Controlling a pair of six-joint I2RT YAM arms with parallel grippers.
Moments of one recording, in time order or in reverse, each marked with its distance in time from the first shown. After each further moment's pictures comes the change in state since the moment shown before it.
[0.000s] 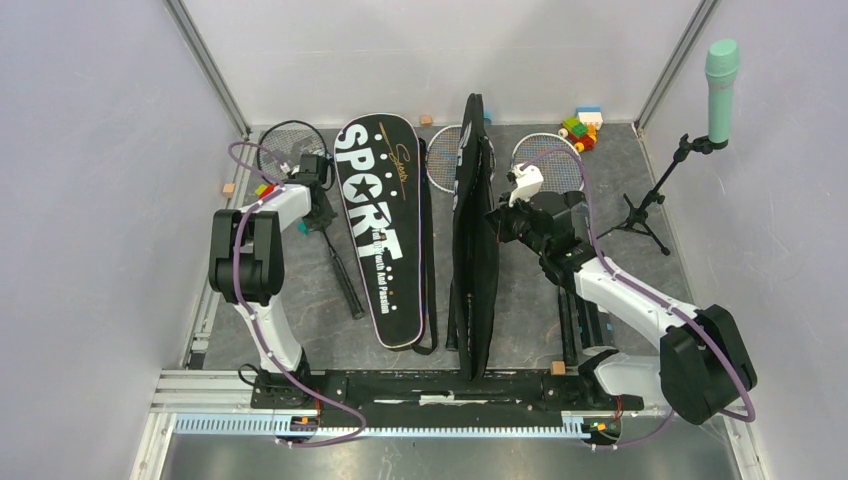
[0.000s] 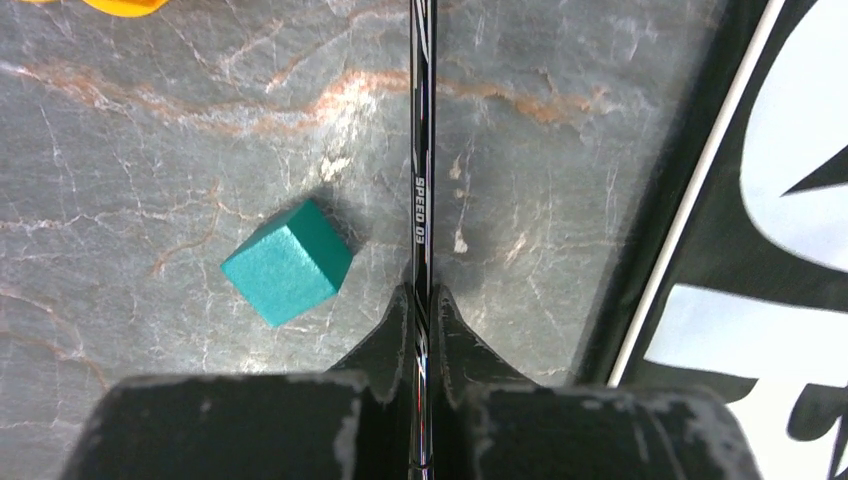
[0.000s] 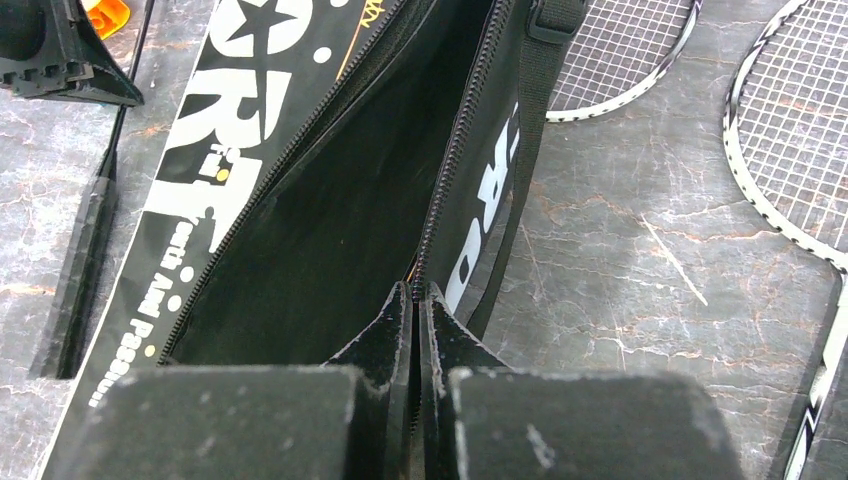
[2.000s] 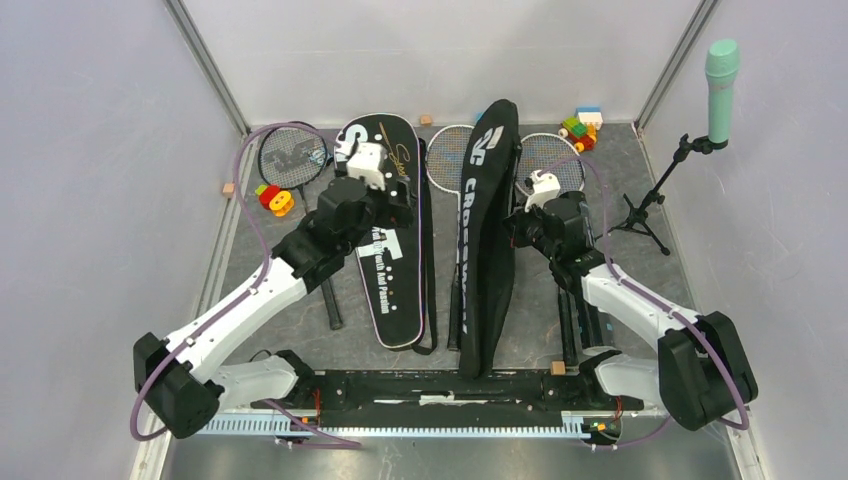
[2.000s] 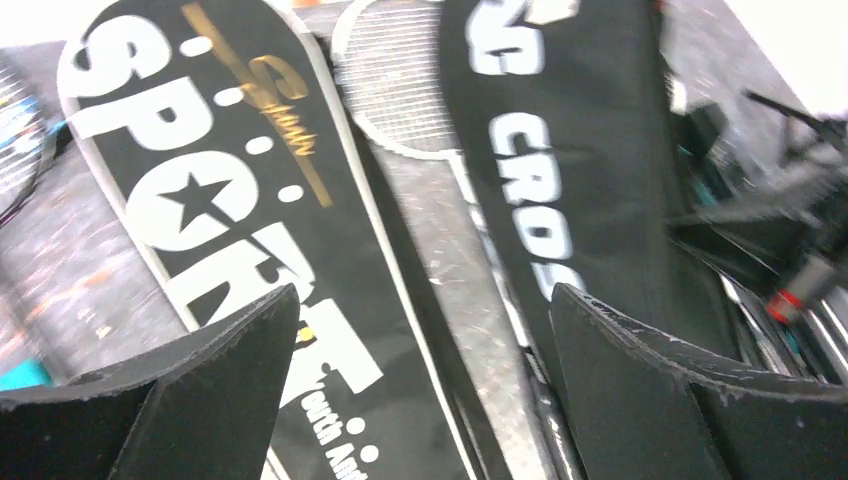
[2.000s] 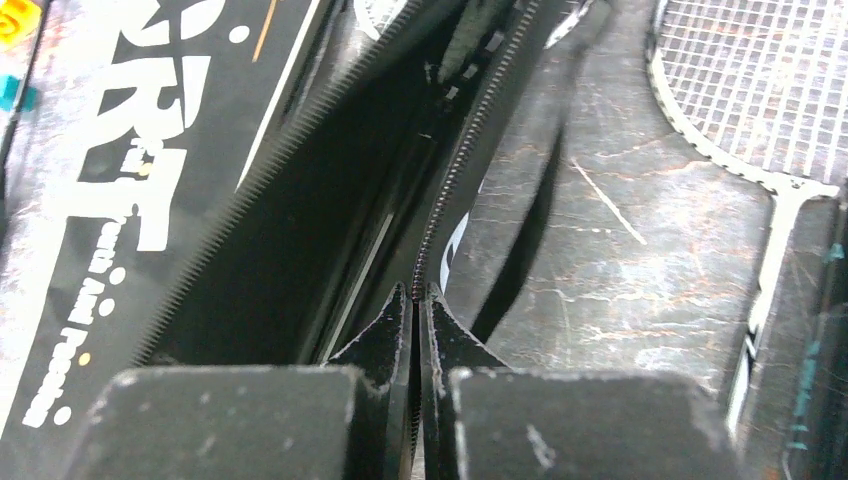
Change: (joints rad) left arm -0.627 -0.743 -0.201 0.265 0.016 0.265; right arm -0.095 -0.027 -0.091 0.013 0.021 0.012
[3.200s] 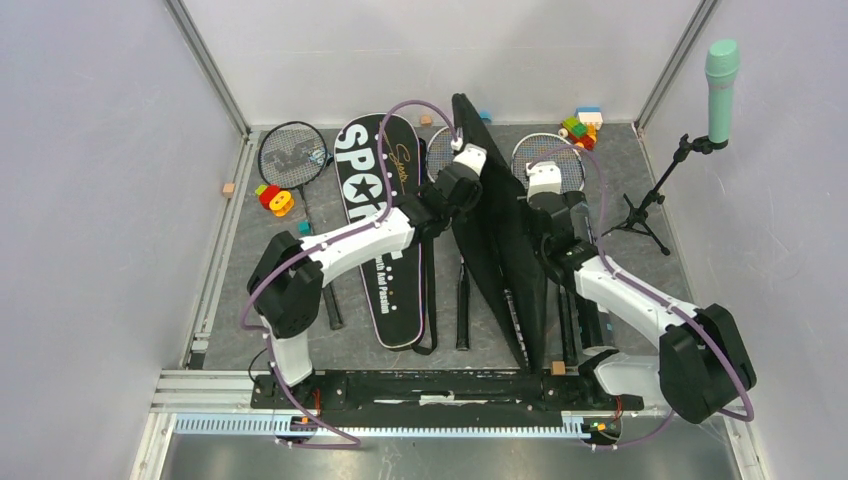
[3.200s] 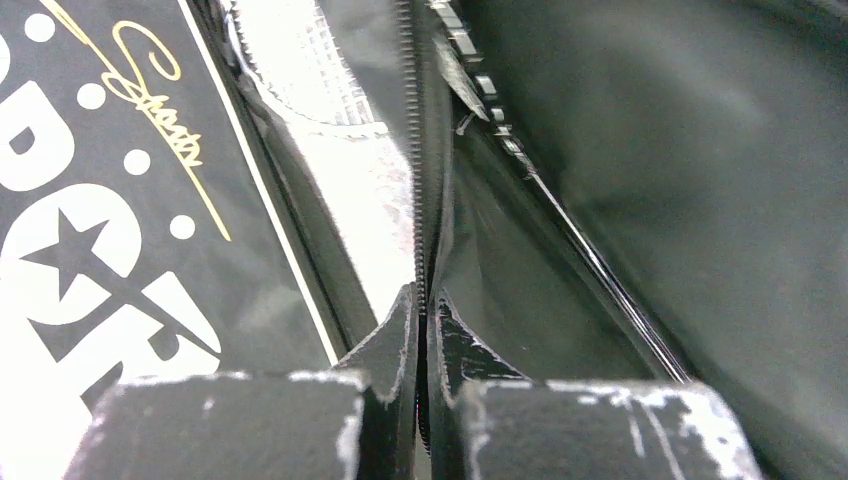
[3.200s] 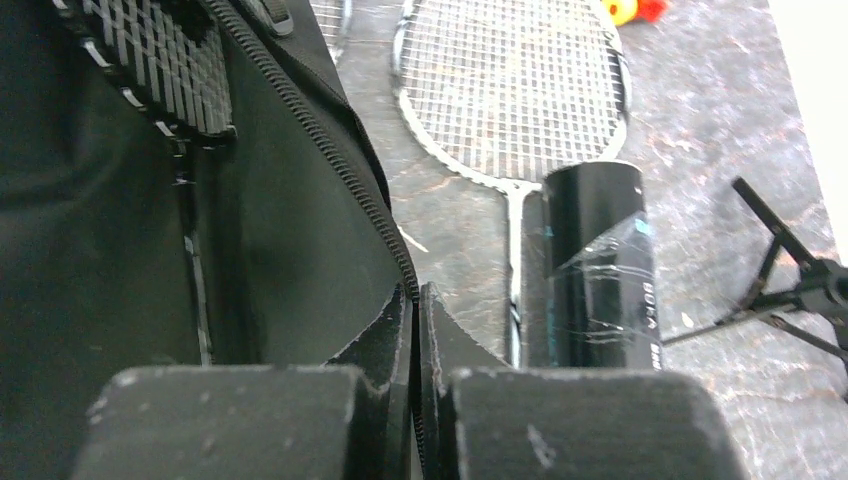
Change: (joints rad) left arm -0.171 0.671 0.414 -0.049 -0.210 0.047; right arm 0.099 0.034 0.091 -0.080 0.522 -0.166
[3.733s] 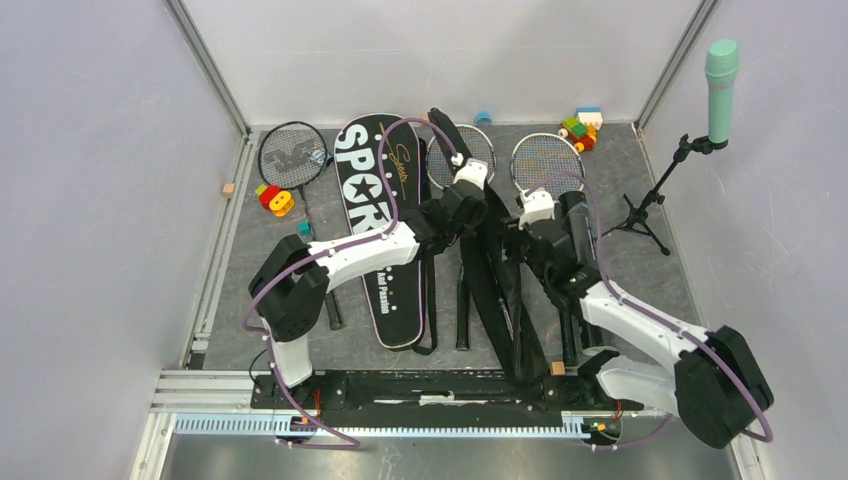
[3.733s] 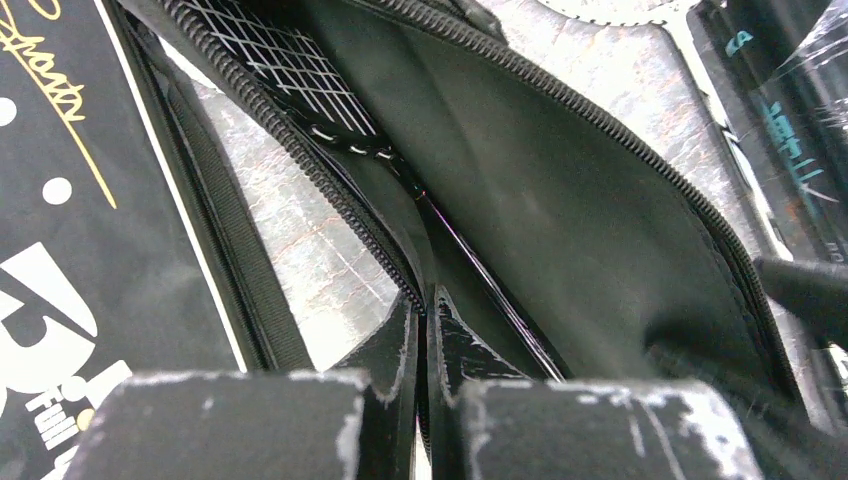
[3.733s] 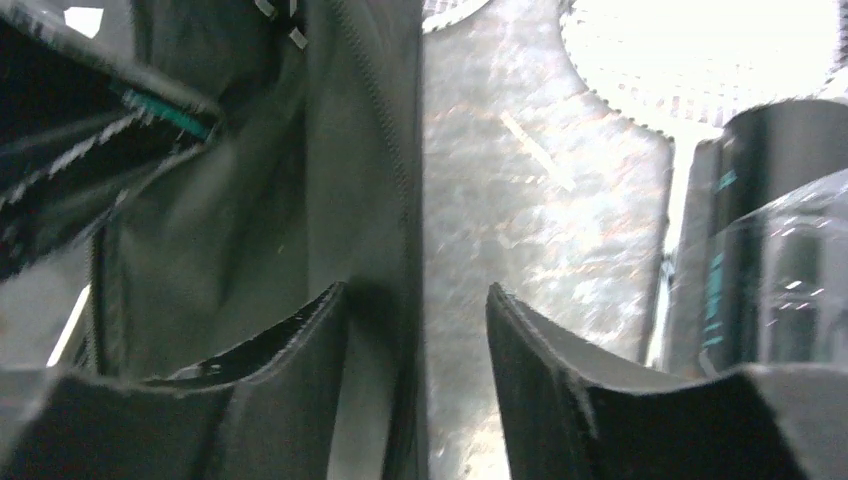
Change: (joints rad) left arm -0.045 -0.002 -0.085 0.108 0.045 -0.148; right arm 0.064 -0.162 -0.188 0.008 -0.226 0.156
